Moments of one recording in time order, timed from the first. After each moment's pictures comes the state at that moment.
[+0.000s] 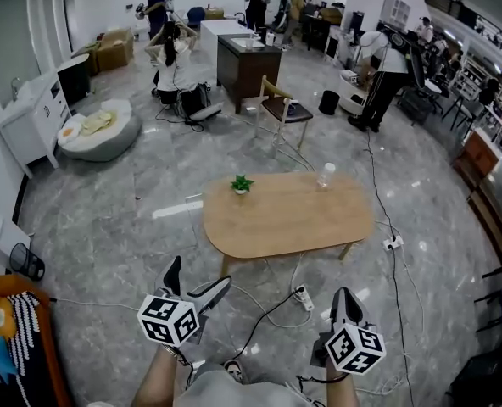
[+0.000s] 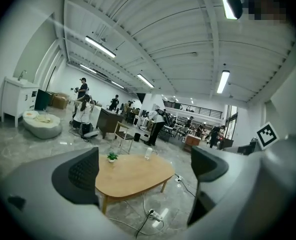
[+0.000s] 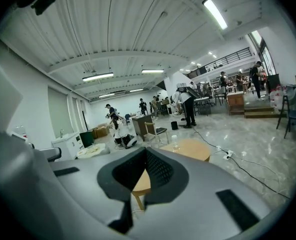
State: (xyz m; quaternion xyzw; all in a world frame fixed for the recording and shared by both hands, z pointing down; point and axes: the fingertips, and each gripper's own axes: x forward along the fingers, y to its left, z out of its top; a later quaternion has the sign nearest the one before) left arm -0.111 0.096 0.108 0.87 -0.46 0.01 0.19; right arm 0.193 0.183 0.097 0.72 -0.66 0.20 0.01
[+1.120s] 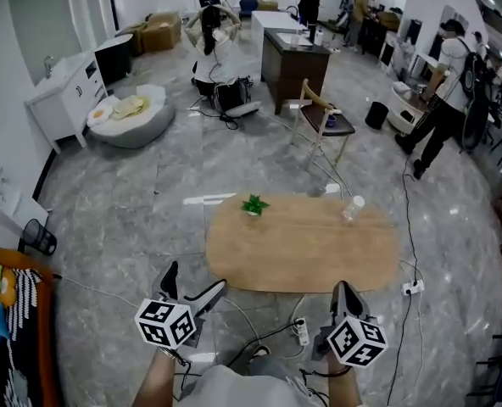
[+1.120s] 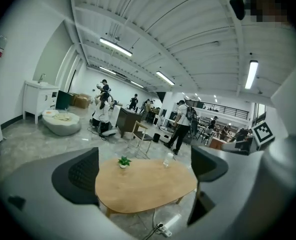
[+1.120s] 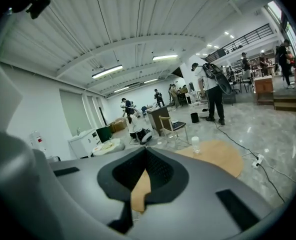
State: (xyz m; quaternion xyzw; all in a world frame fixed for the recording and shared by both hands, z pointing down) left arm -0.055 -0.048 0.125 0.79 -0.57 0.02 0.22; right arm 0.266 -0.056 0.109 0.62 -0.74 0.24 0.03
